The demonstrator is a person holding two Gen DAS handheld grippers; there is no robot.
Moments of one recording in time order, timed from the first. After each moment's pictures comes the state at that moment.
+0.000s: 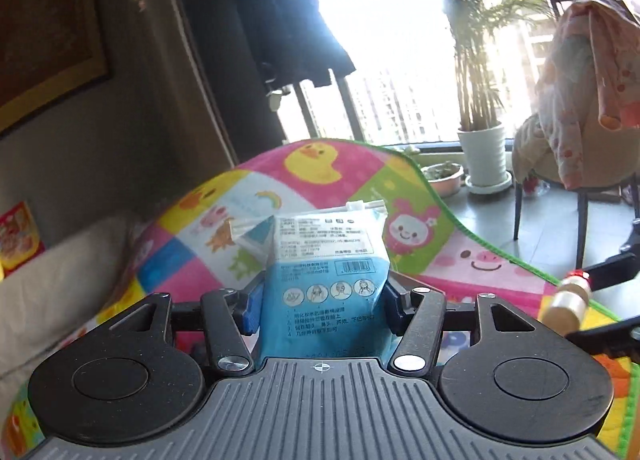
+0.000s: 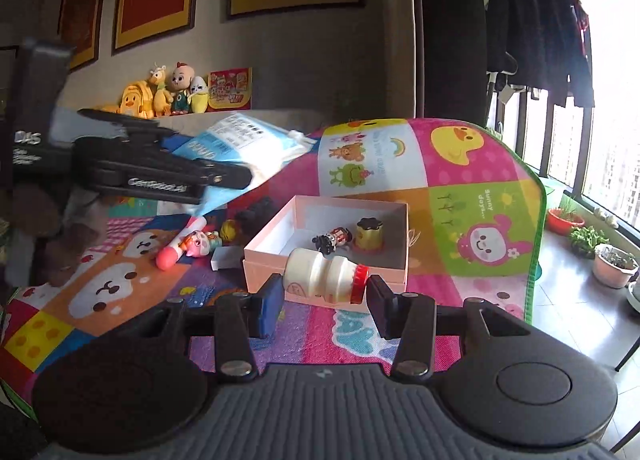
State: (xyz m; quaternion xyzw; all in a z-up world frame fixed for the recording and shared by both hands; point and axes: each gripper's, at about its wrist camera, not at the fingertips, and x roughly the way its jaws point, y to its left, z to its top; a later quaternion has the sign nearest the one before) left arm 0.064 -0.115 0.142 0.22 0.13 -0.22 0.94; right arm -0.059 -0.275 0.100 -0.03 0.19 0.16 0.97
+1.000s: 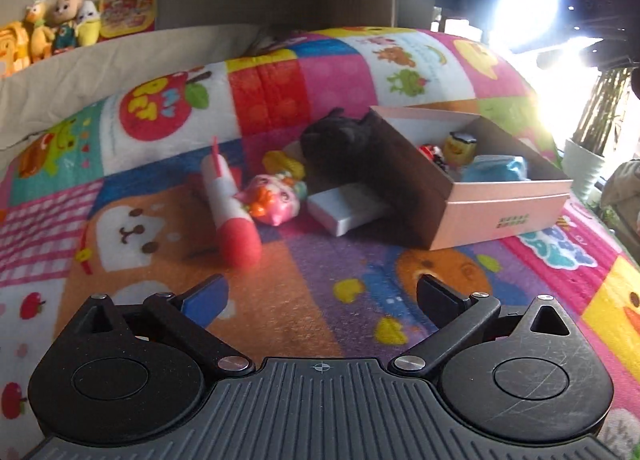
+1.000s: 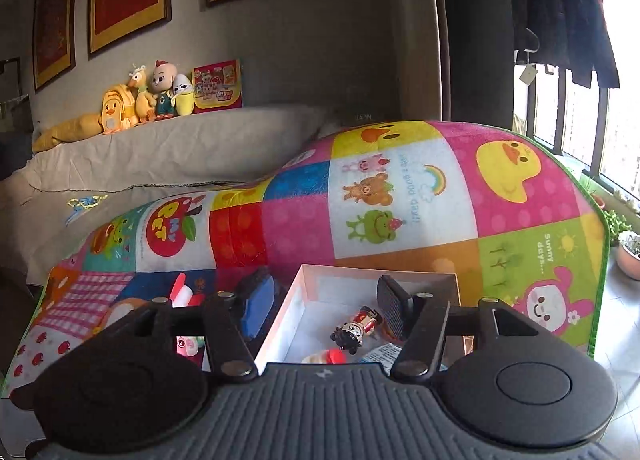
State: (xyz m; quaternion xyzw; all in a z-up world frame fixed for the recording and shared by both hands) left arm 0.034 0.049 0.029 0.00 0.29 -0.05 0.96; right arm 0.115 -0.193 0.150 -0.01 0.24 0.17 0.96
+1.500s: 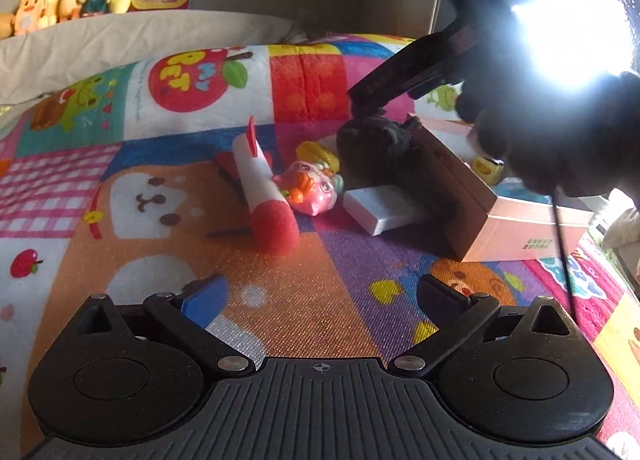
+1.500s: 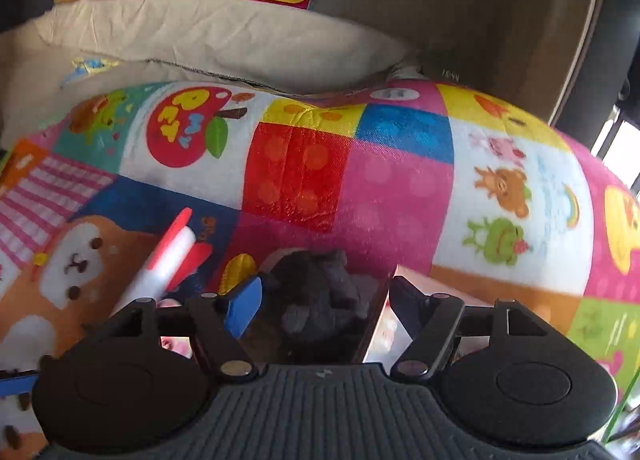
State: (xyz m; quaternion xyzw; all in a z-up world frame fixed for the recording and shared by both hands) left arm 0.038 0.080 0.011 -0.08 0.28 -0.05 0.95; right arm 0.223 -0.012 0.077 -0.24 0.30 0.18 0.91
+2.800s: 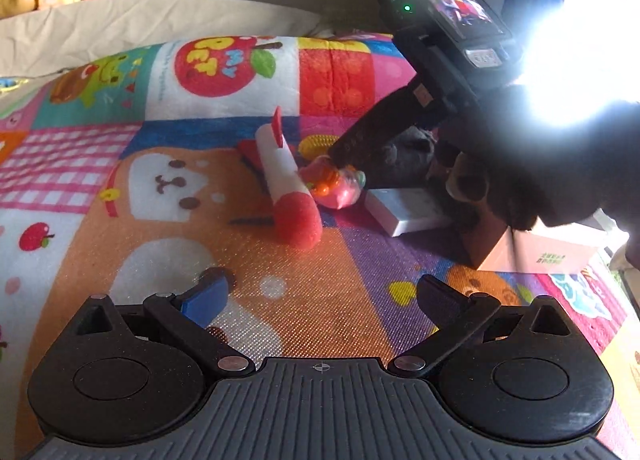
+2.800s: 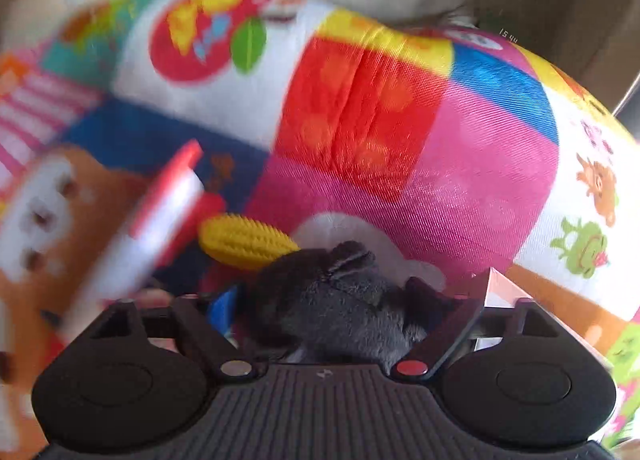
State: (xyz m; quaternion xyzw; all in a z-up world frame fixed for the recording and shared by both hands) left arm 0.039 0.089 0.008 -0.12 0.29 -0.02 0.95; right arm 0.249 0.029 0.022 -0.31 0.37 0.18 0.86
